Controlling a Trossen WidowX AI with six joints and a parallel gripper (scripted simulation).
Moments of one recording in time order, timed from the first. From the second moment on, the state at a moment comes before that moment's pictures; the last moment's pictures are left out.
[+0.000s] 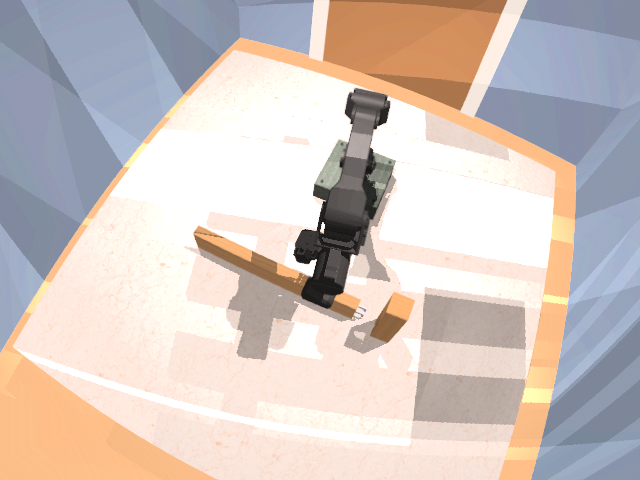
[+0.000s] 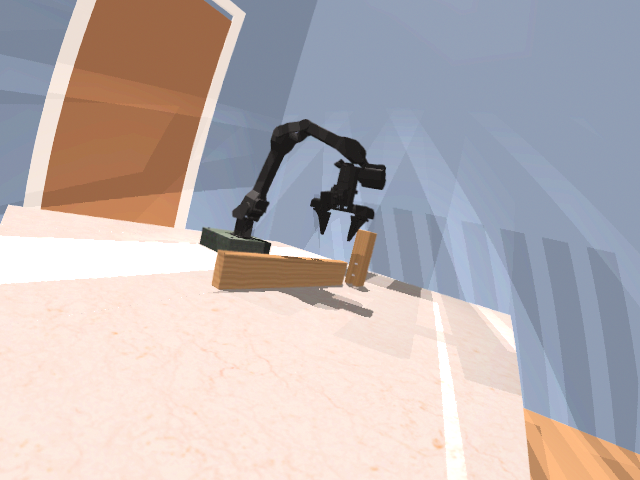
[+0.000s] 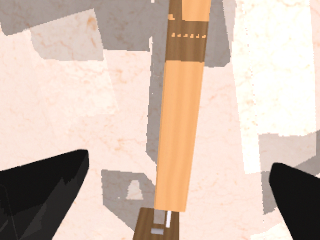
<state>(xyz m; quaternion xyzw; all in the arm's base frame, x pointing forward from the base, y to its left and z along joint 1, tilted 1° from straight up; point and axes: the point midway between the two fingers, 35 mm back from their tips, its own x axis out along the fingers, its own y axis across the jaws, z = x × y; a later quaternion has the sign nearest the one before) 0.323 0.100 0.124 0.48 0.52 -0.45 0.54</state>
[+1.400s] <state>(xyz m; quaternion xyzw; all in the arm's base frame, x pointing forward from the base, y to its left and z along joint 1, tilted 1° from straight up) 0.329 0.100 0.046 0.49 0.51 -0.46 0.54</state>
